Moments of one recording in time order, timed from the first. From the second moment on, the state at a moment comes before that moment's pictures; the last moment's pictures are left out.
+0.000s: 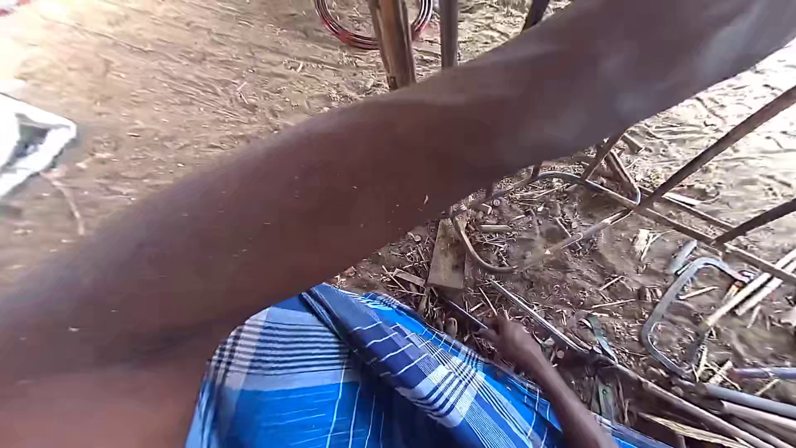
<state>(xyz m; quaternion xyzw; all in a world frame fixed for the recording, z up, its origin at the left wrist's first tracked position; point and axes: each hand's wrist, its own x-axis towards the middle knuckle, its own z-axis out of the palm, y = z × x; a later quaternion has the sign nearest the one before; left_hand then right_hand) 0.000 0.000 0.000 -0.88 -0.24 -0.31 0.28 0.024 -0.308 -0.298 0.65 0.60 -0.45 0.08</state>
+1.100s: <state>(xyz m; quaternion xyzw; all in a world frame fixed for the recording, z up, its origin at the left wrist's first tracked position) -0.217 -0.092 0.133 -0.84 -0.54 0.02 0.07 0.010 -0.339 -0.357 0.63 0.71 -0.29 -0.12</state>
